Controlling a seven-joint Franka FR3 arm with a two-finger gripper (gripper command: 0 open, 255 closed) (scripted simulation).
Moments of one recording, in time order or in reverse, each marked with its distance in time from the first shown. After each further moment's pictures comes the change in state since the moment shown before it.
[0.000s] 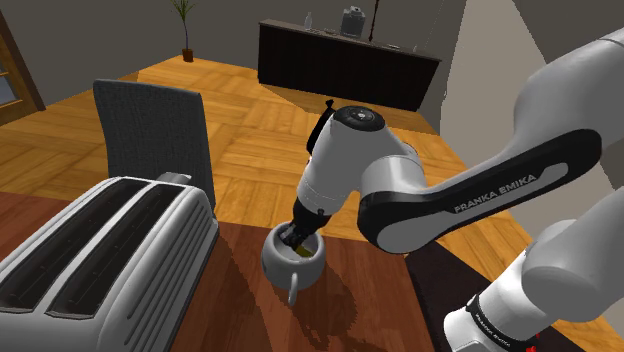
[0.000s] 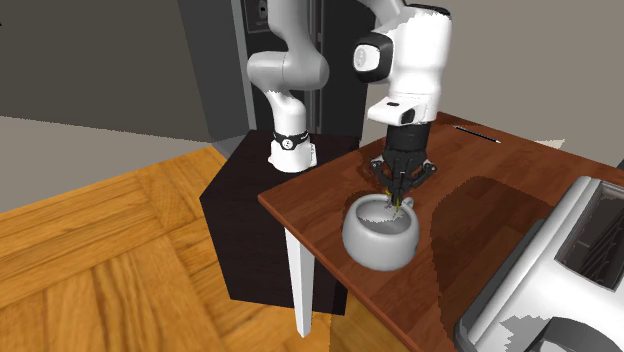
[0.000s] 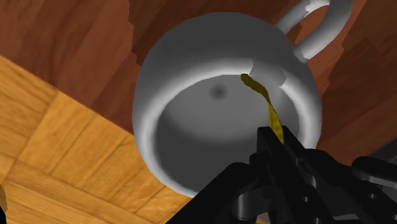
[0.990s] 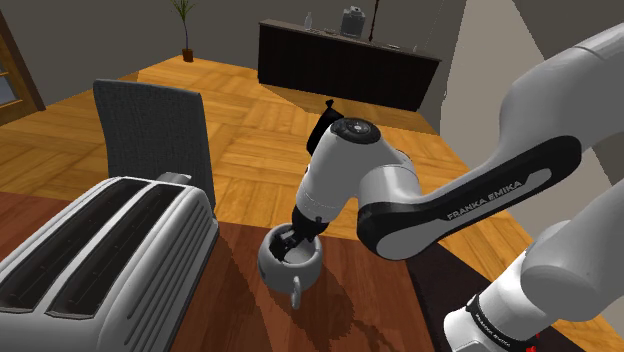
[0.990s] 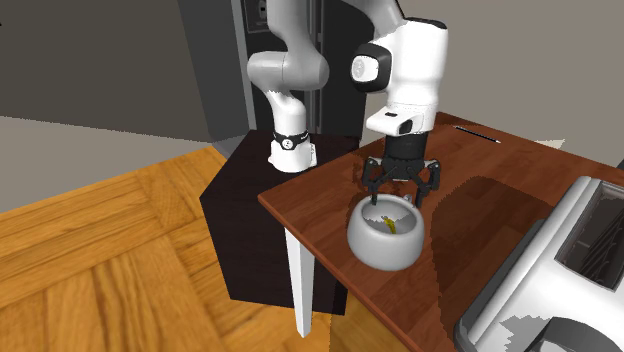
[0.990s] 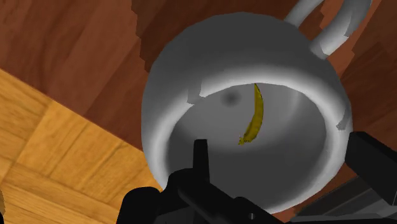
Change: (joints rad) arm -0.018 0.048 0.016 -0.014 -0.062 0.049 0.048
